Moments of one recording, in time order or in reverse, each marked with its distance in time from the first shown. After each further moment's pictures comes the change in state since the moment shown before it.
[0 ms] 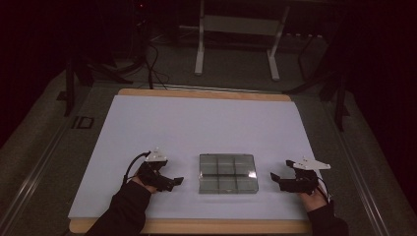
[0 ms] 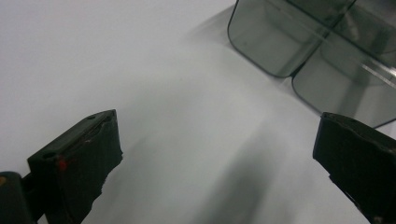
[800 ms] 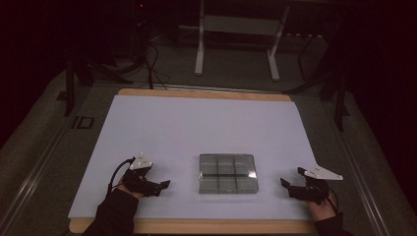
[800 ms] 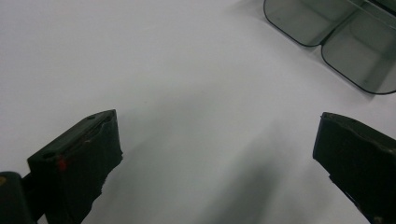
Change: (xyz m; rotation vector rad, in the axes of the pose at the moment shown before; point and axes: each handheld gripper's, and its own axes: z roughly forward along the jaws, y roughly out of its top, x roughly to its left) left arm 0.007 -0.028 -0.029 -0.021 0.104 -0.024; right arm -0.006 -0.028 -0.022 -0.002 -0.086 0.067
